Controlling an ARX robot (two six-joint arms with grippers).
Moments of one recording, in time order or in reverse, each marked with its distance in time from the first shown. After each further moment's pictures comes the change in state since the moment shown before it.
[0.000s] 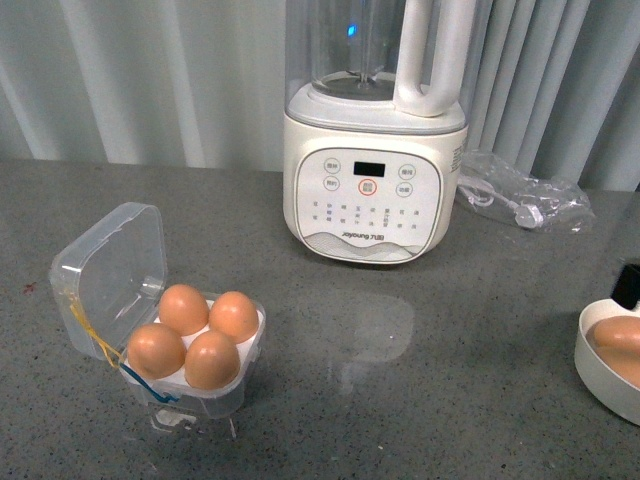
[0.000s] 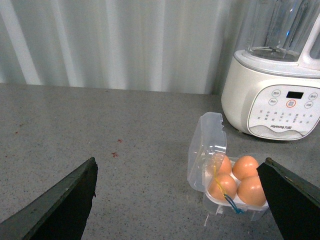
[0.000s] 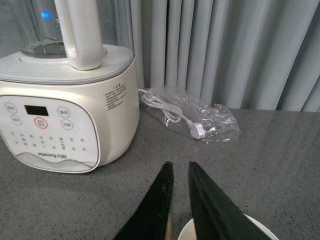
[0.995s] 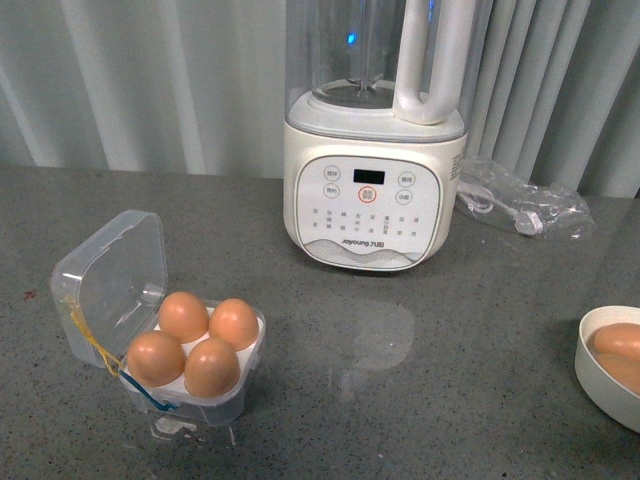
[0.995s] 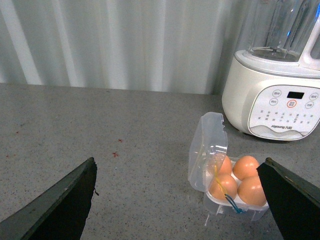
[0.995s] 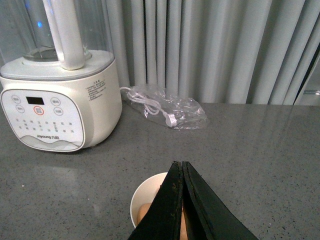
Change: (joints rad) left arm 0.000 0.000 0.000 0.000 0.000 0.000; right arm -0.280 -0.880 -0.223 -0.646 -0.274 -0.004
